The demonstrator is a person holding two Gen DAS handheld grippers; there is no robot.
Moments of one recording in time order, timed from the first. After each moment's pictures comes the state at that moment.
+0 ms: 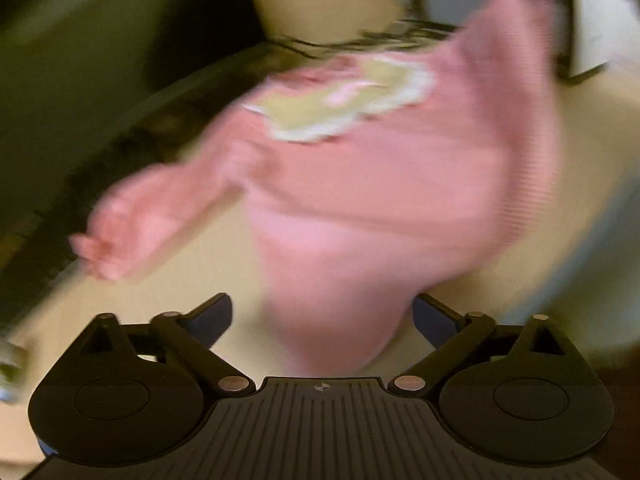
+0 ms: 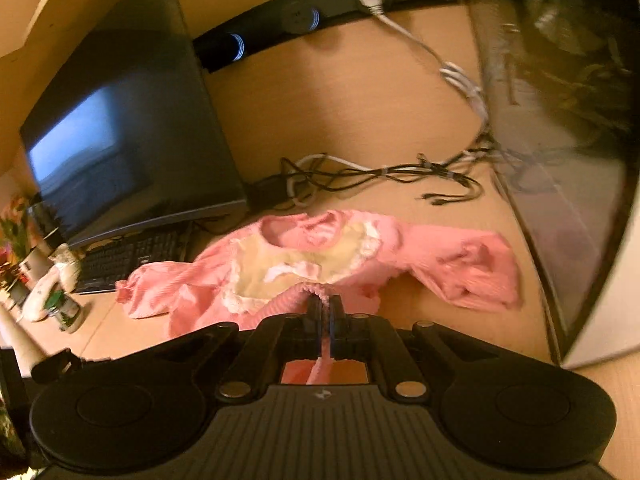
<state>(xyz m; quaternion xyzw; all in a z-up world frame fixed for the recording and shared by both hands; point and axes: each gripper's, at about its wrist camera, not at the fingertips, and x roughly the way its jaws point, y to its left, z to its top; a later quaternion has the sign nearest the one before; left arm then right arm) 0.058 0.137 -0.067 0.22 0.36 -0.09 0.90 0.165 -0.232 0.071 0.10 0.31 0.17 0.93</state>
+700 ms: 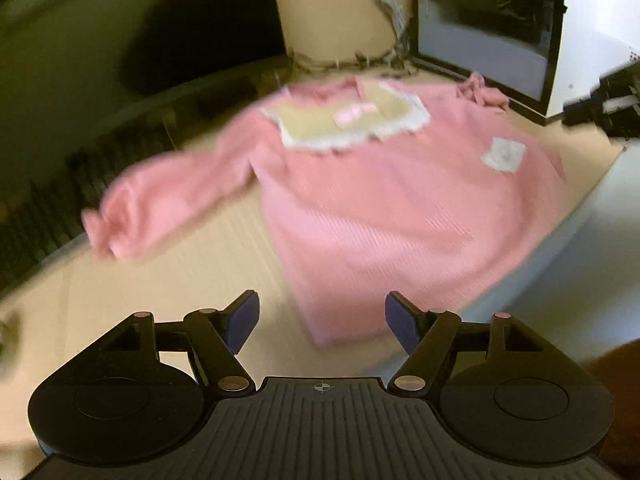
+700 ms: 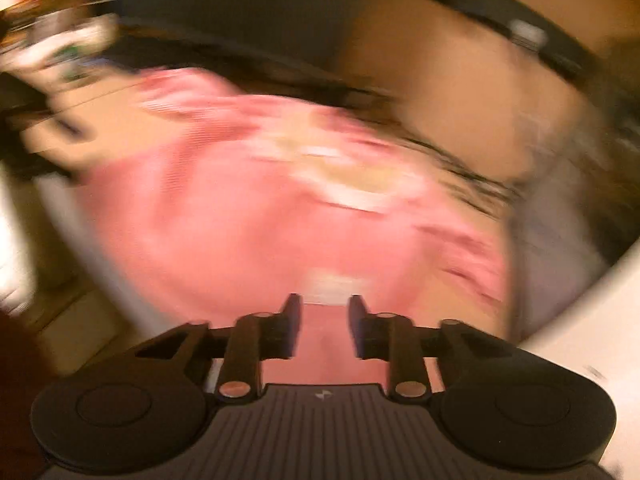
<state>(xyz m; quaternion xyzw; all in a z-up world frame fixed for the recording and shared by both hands) 0.050 0.194 -0.038 0.12 0.39 -0.18 0.90 0.072 -0.138 0.012 -0.26 0.32 0.25 0.87</state>
